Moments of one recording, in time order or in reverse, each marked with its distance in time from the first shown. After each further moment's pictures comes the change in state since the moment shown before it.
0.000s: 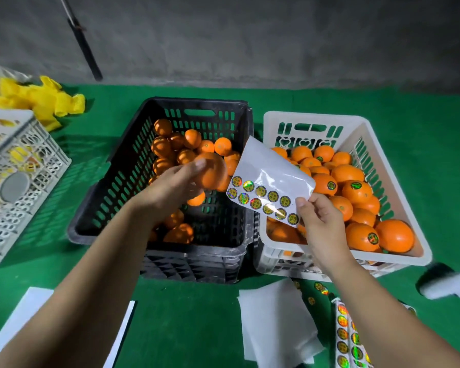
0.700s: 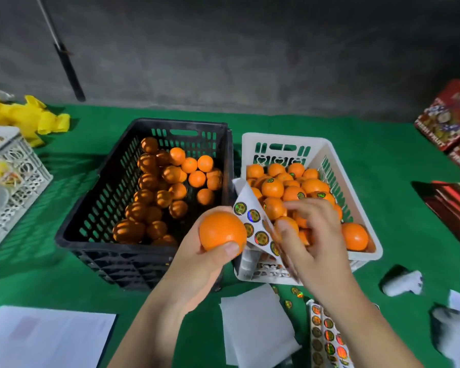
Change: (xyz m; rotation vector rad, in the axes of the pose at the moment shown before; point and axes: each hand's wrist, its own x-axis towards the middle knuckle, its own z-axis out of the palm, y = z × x) left_hand -0.090 -0.052 0.112 -0.461 -0.063 0.226; right_hand -0.080 -0.094 -0.022 -0.582 0.078 -0.573
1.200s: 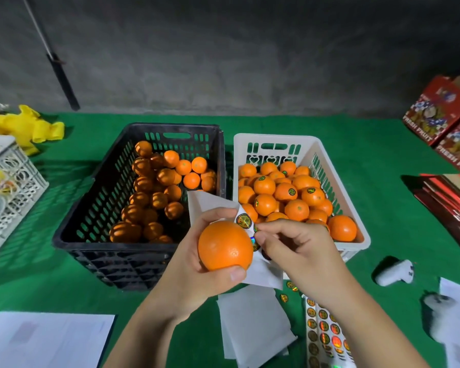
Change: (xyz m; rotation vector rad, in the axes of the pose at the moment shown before) left_hand -0.035 0.025 0.022 0.308 -0.076 0.118; right_hand -0.011 -0.032 -0.022 0.453 -0.329 0.224
